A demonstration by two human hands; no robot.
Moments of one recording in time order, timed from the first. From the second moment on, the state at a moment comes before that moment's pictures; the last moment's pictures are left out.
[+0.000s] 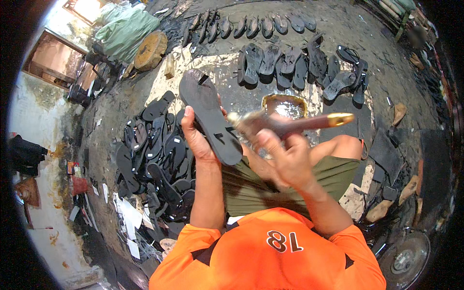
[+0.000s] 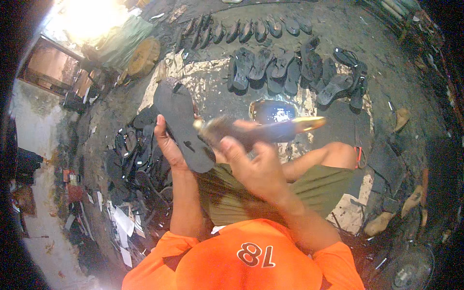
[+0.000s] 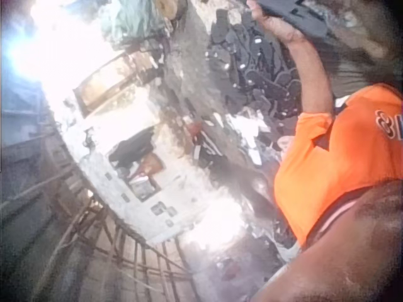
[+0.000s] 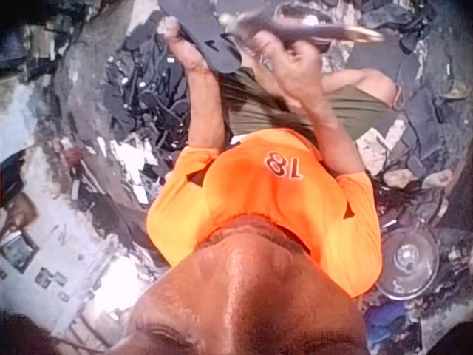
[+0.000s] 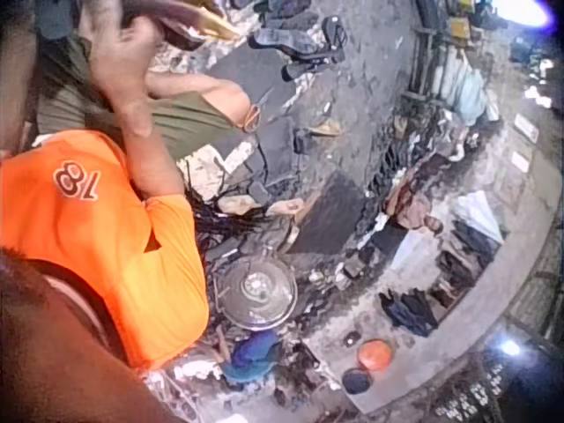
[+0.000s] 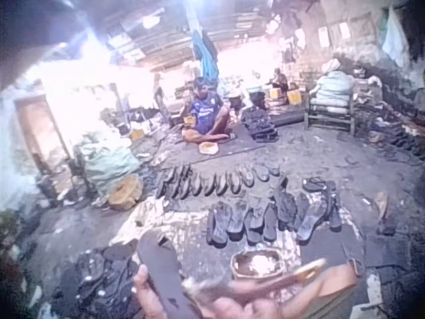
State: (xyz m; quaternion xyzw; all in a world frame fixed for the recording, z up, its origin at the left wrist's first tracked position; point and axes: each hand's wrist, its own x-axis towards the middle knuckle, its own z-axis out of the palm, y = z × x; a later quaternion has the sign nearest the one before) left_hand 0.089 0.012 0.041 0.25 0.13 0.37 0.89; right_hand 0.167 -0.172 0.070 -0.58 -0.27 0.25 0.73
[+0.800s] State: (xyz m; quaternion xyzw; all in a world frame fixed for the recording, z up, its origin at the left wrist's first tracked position) left_hand 0.133 0.003 0.002 0.17 0.13 0.20 0.96; right_hand 0.218 -0.183 0.036 -0.65 -0.61 0.09 0.45
